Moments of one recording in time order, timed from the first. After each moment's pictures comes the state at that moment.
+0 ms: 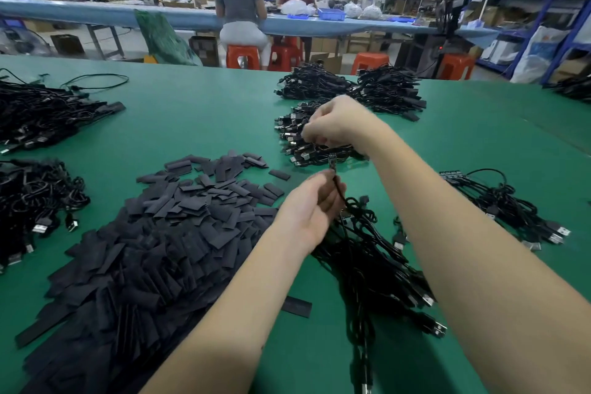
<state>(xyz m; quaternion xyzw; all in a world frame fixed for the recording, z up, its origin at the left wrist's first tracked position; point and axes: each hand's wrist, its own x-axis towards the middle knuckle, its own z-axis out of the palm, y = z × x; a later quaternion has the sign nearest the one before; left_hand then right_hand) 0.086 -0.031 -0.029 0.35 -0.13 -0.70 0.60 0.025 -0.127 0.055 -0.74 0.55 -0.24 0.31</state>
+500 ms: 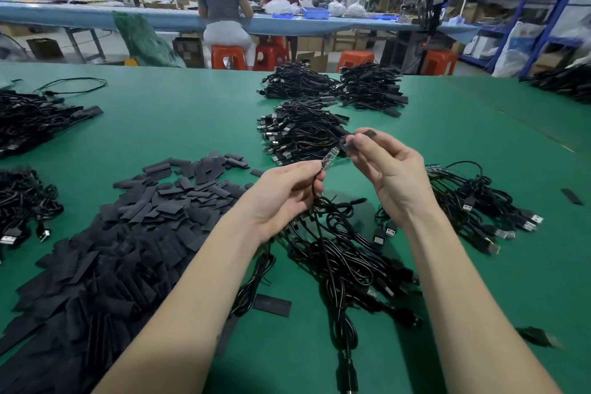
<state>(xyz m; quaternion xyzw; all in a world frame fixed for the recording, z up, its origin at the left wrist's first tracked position) 0.113 -0.033 -0.020 0.38 -0.37 -0.67 0.52 -0.065 -0.065 -0.004 -0.44 0.29 -0.61 0.60</state>
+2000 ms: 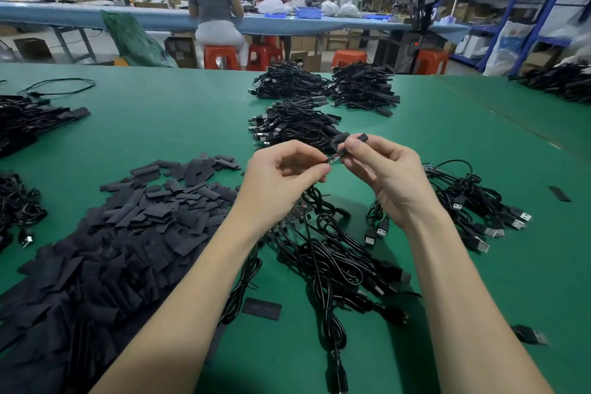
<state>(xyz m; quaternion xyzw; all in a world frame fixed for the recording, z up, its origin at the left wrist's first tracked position) 0.108 -0.034 -0.020 0.40 -0.64 -0.32 0.57 -0.076 -0.062 0.000 -0.49 0.31 -0.57 0.59</state>
